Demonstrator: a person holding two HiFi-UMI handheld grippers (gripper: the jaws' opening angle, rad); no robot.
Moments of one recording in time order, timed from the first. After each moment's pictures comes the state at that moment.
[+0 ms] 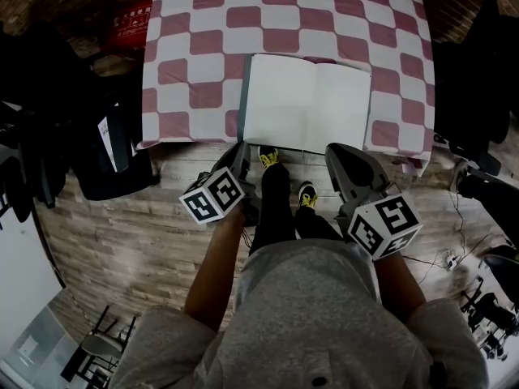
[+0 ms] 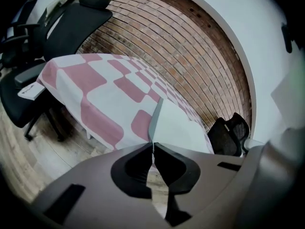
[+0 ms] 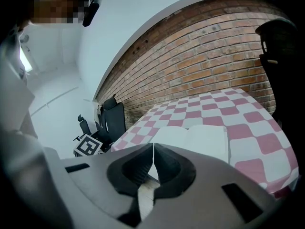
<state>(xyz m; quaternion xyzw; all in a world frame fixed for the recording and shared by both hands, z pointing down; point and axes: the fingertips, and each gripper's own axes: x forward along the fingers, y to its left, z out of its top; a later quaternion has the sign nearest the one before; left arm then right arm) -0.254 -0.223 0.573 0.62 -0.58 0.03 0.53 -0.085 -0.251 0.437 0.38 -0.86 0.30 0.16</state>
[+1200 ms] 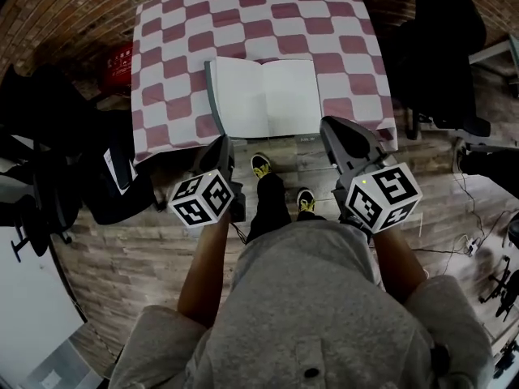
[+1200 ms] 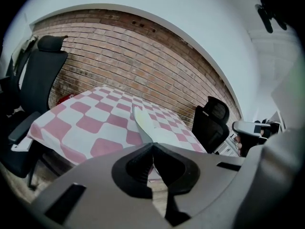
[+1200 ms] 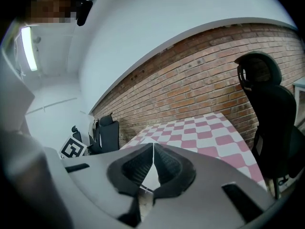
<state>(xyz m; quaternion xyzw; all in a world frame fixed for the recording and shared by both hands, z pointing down) -0.186 -0.219 0.471 0.73 -0.57 0.09 0.37 0.016 -0.235 0.363 0.44 -0.86 0.24 0.07</state>
